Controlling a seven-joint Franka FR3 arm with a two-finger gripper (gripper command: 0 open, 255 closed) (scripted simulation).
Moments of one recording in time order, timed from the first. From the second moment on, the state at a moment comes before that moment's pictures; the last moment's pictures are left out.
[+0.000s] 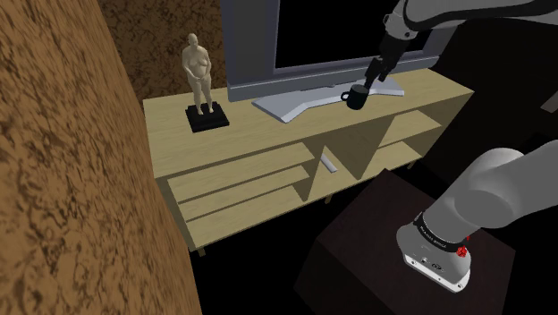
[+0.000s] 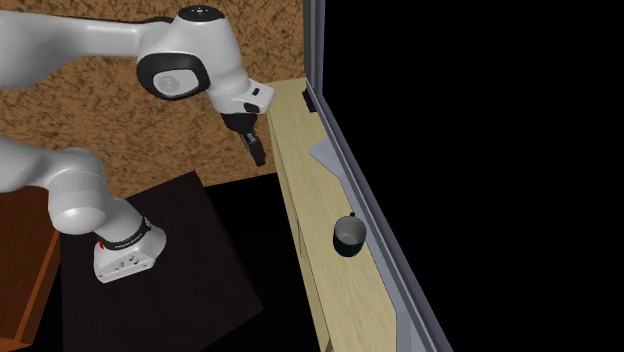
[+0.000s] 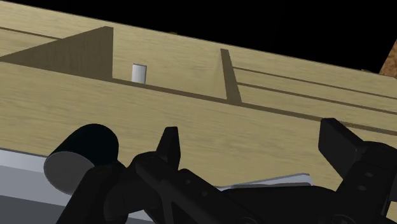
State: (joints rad) arm -0.03 -0.47 -0.28 -2.31 -0.13 1.95 -0.21
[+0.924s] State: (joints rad) arm -0.07 0.03 -0.46 -2.05 0.03 2.17 -0.50
